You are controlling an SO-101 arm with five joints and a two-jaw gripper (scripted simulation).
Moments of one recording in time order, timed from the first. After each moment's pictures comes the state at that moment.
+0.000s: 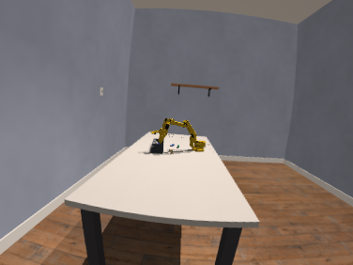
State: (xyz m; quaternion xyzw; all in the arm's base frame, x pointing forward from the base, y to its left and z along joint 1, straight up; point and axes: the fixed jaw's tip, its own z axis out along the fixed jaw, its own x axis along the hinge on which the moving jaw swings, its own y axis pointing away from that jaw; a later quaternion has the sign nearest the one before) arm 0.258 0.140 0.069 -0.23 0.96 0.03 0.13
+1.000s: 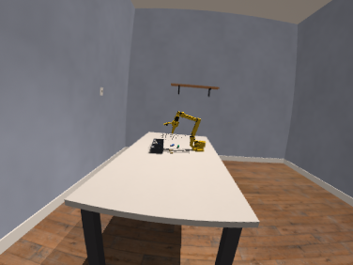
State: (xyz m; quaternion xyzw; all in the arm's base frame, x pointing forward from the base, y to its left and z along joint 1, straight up) arm 0.190 0.019 0.117 -0.04 0.99 0.00 0.11
